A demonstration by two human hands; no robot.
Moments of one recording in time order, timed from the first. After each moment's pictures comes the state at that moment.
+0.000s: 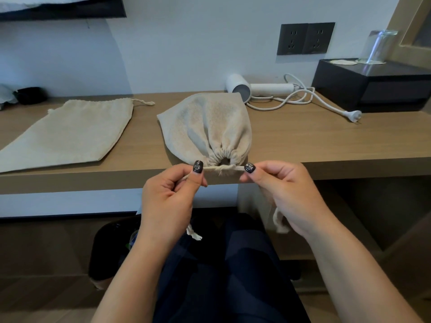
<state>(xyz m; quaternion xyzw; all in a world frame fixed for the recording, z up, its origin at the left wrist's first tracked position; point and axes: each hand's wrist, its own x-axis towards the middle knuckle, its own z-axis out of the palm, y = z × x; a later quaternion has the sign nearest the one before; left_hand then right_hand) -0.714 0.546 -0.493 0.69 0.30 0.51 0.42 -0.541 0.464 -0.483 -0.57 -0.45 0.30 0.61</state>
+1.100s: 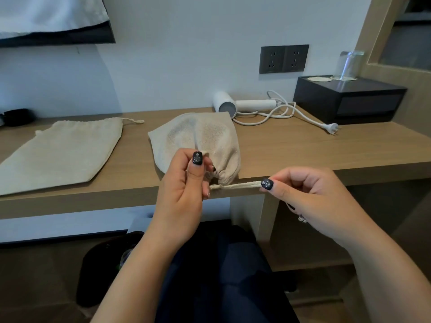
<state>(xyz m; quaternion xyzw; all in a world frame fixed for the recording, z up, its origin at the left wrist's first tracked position) -0.680 0.550 -0.470 0.71 0.18 0.48 0.48 -0.518 0.413 -0.445 -0.64 -0.53 0.22 0.52</state>
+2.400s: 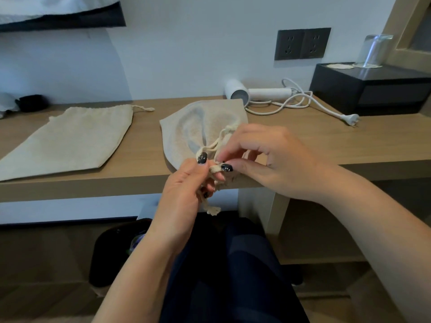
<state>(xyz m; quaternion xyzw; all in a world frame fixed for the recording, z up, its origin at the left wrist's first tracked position) -0.691 0.540 -0.474 0.59 0.24 0.44 0.63 -0.528 0.483 -0.420 -0.51 -0.79 0.03 0.34</state>
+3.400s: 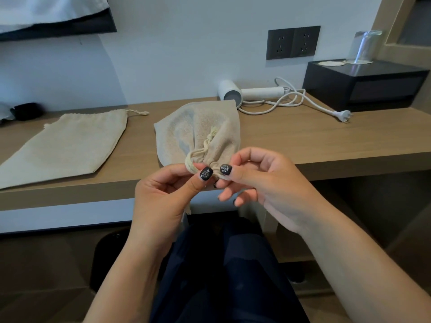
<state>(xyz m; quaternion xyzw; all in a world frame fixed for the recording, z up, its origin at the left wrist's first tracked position) -0.704 0.533 -0.466 0.58 0.20 0.51 0.61 -0.552 0.455 -0.444 -0.45 -0.44 0.47 0.61</state>
